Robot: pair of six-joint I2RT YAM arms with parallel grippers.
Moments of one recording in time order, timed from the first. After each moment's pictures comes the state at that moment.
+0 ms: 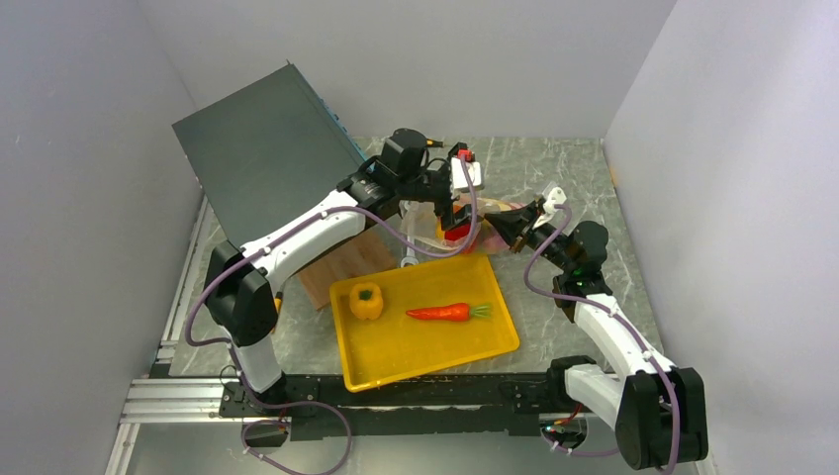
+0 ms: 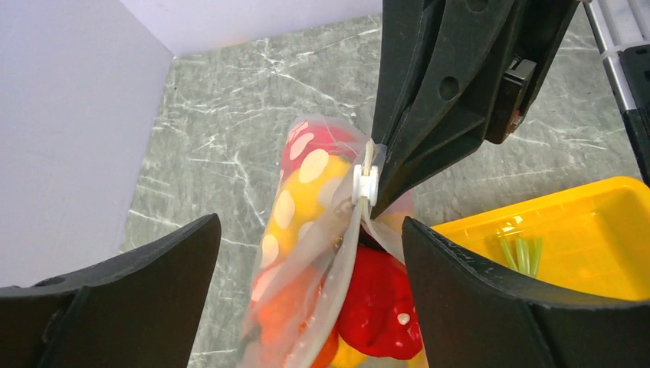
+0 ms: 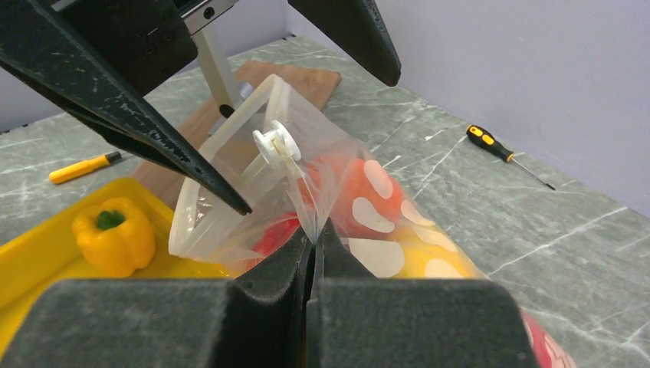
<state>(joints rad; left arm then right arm) -0.76 1.76 1.62 -0.17 0.65 0.53 0.12 1.00 0.47 0.66 -0.77 0.09</state>
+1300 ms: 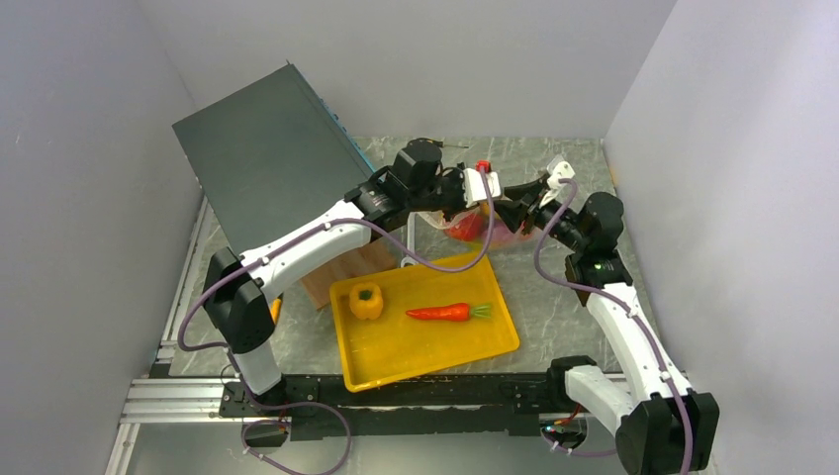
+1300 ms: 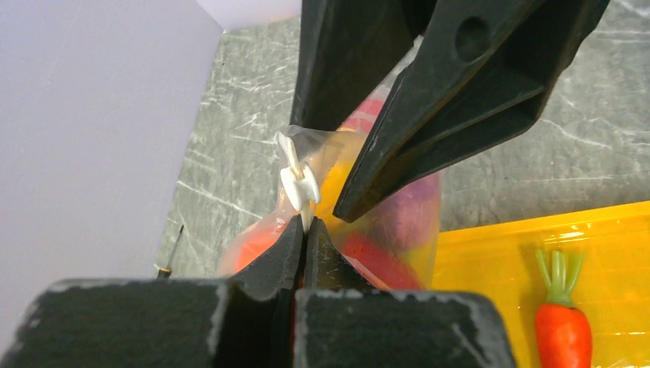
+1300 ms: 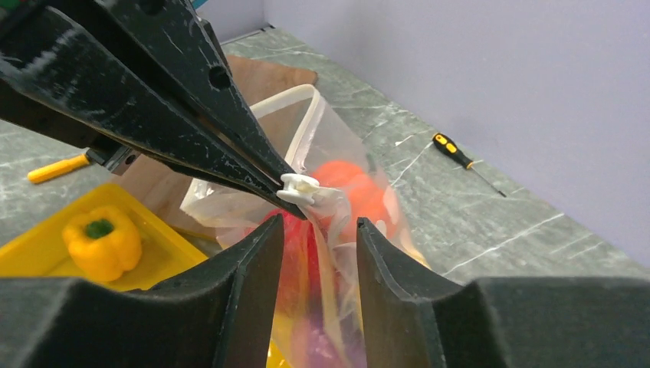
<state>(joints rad) -0.86 1.74 1.63 -0.19 0.39 0.55 0.11 0.95 0.72 0.26 -0.74 -0.02</state>
